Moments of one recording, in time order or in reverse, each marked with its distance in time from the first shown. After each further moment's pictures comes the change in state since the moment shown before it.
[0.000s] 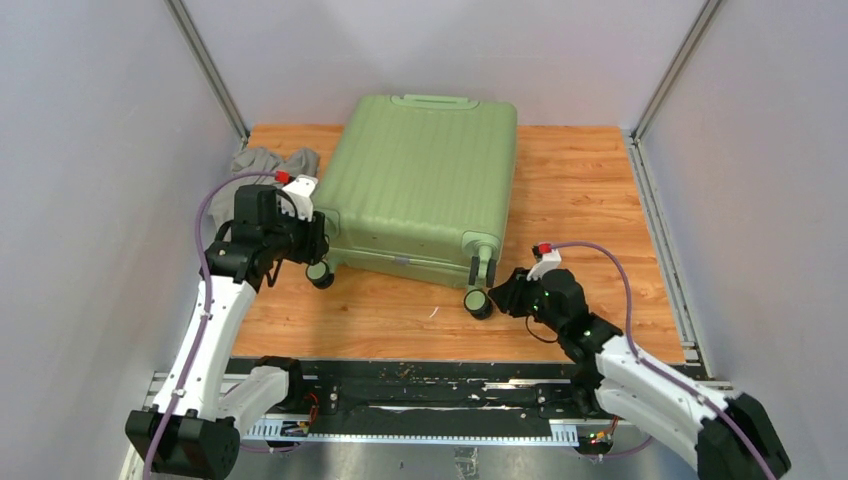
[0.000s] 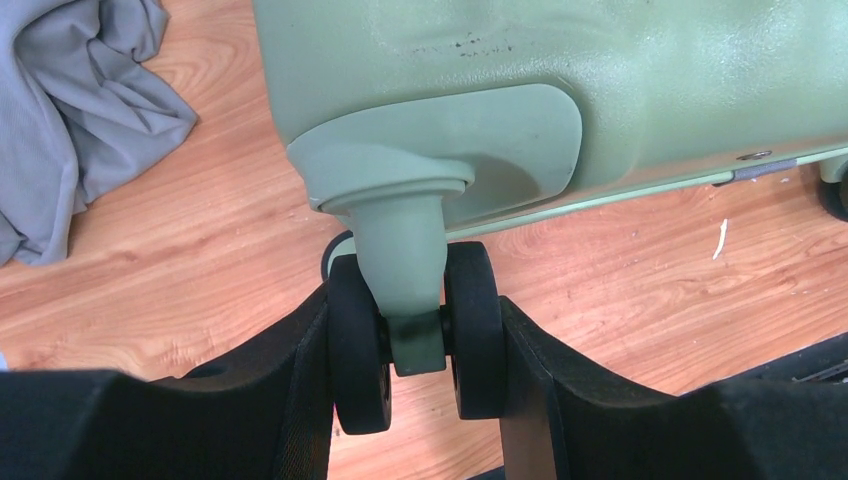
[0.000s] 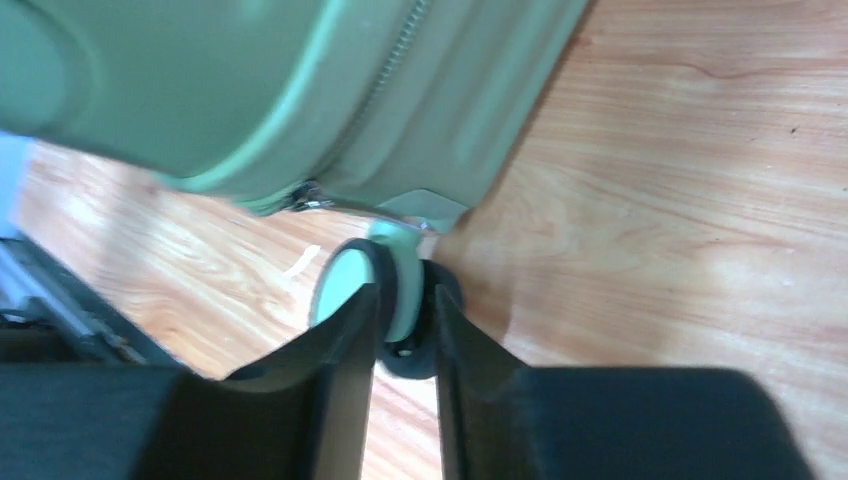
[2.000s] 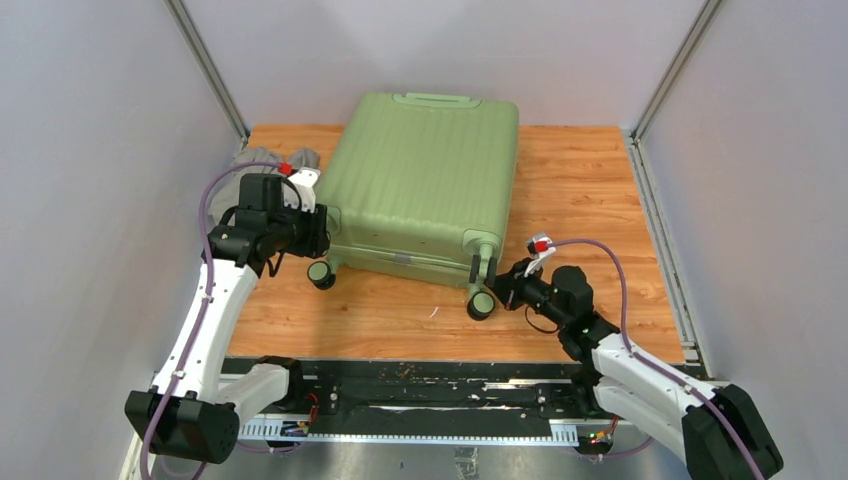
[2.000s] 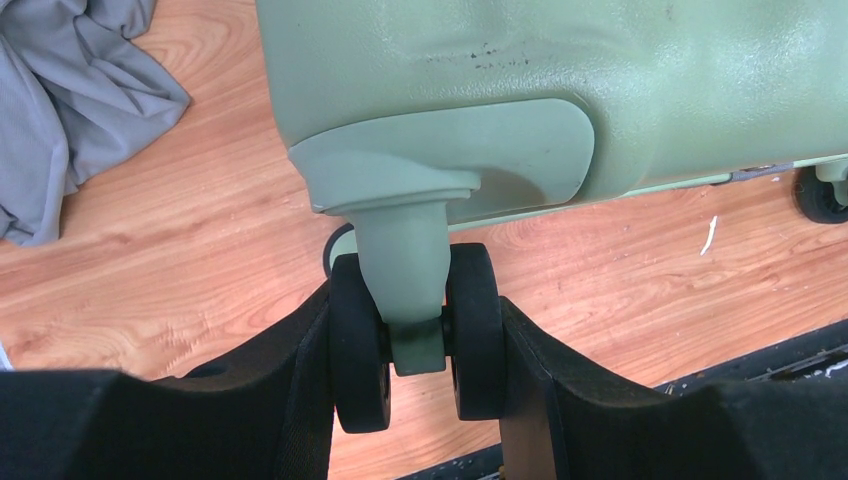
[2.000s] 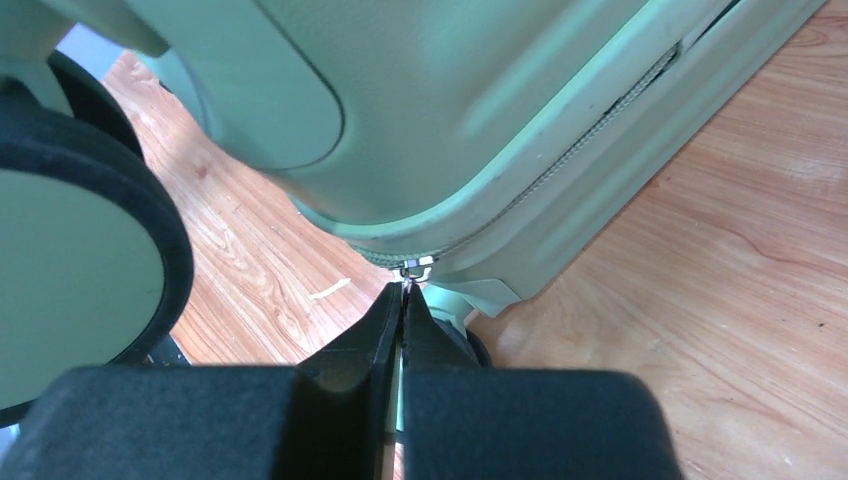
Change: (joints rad) left arm -0.018 0.095 0.100 -0.069 -0.026 -0.033; right arm -0.103 -0.005 -0.046 0.272 -0.269 -0.220
